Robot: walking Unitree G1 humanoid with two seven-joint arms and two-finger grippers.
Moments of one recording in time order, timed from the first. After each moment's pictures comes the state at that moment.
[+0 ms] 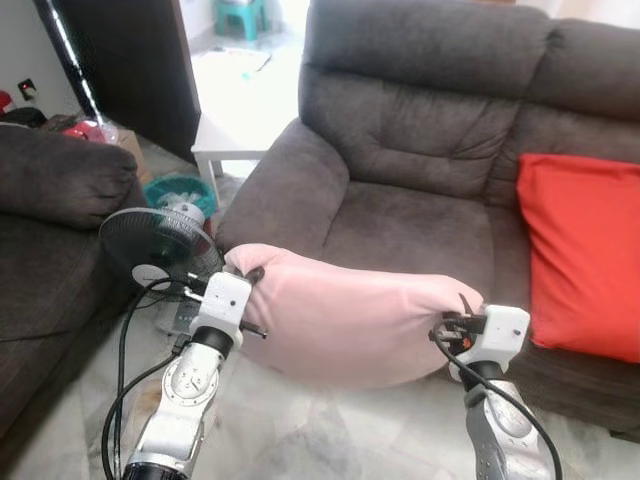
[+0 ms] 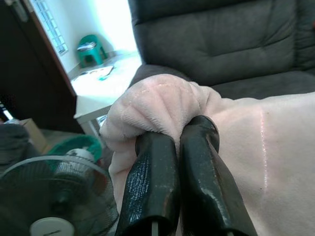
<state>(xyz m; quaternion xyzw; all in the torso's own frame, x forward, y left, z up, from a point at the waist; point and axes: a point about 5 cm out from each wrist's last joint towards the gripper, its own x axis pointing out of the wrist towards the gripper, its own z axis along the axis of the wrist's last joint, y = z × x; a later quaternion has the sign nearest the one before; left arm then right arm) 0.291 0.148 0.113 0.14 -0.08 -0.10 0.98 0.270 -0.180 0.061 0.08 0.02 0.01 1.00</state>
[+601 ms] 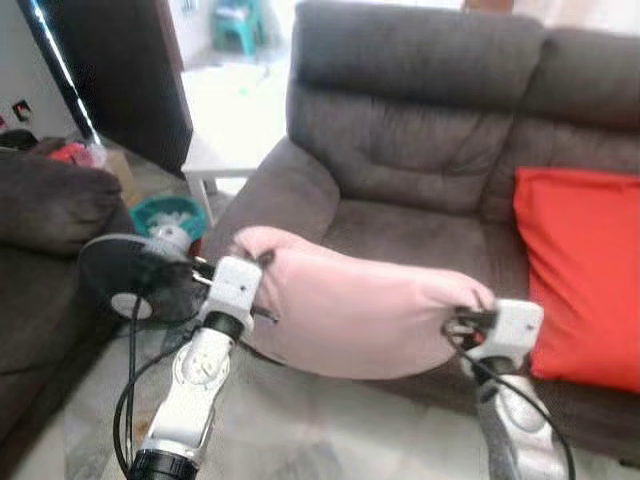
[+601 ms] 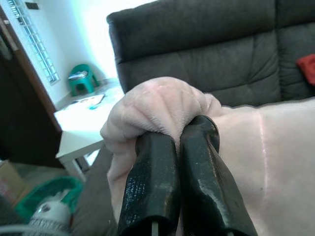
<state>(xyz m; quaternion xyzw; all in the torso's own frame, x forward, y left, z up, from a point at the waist) 0.296 0.138 0.127 0.14 -0.11 -0.11 0.98 0.279 -0.189 0.078 0.08 0.00 -0.01 1.00</state>
